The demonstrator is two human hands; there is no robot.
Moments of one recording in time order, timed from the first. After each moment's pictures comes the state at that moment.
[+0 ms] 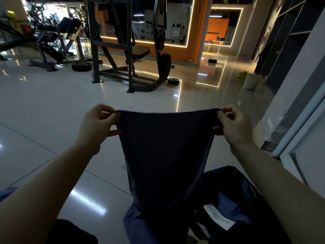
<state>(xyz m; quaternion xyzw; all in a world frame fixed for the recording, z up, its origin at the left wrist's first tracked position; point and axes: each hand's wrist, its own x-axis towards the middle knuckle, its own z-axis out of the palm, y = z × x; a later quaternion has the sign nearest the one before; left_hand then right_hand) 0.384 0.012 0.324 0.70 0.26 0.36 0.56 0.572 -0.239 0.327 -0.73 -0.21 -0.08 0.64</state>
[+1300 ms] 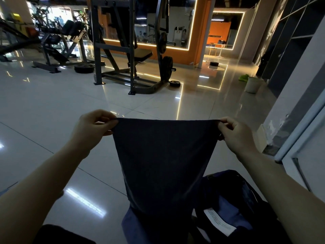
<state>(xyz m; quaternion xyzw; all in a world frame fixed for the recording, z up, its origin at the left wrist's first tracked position) 0.375 0.032 0.317 0.76 0.21 0.36 0.50 0.591 -0.250 0.313 -0.81 -0.25 -0.06 0.52</state>
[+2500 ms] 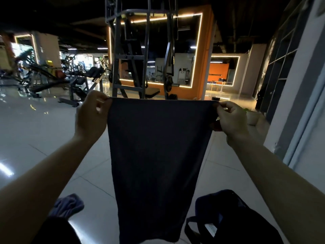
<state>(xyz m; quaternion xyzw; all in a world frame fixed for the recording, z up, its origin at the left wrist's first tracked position) 0.255 -0.010 0.439 0.74 0.16 0.60 0.24 0.445 -0.278 0.467 -0.68 -0.28 -0.10 0.68</state>
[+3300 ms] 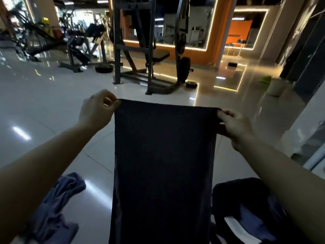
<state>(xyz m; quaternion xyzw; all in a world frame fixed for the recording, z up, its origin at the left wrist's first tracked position) 0.358 0.097 0.349 0.83 0.30 0.38 0.26 0.570 -0.165 0.340 -0.72 -0.18 0.11 0.67</state>
